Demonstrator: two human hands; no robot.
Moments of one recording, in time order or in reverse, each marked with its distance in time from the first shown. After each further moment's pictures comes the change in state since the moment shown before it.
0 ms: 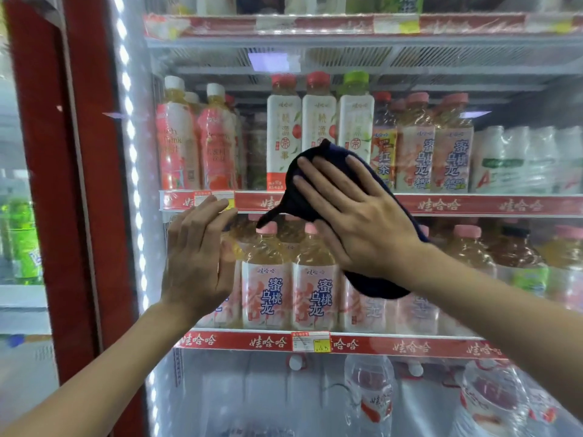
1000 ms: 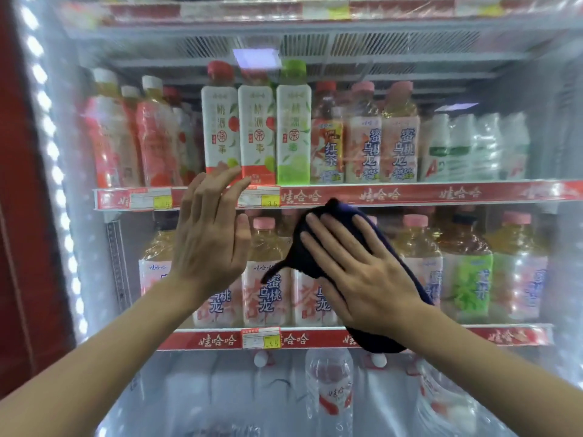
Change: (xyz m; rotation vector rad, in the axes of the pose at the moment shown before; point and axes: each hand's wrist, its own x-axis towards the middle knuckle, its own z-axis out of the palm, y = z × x) left_hand 0.057 0.099 0.035 -0.022 -0.003 0.063; right_hand -0.128 0.016 0.013 0.049 0.007 0.026
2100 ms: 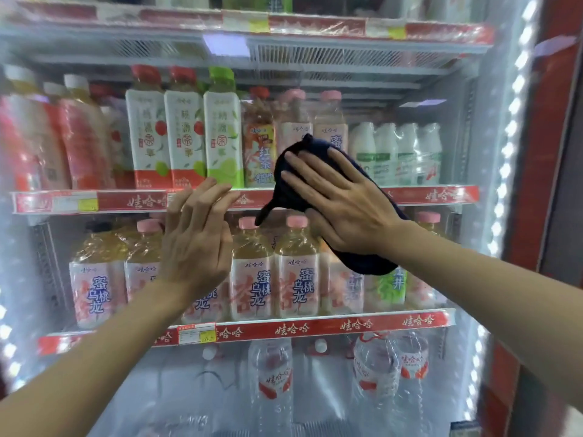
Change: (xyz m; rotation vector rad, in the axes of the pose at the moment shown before) left_hand 0.018 0.072 0.039 -0.013 -0.034 0.009; right_hand 0.014 0.138 -0.044 -0.076 -0.072 -0.100
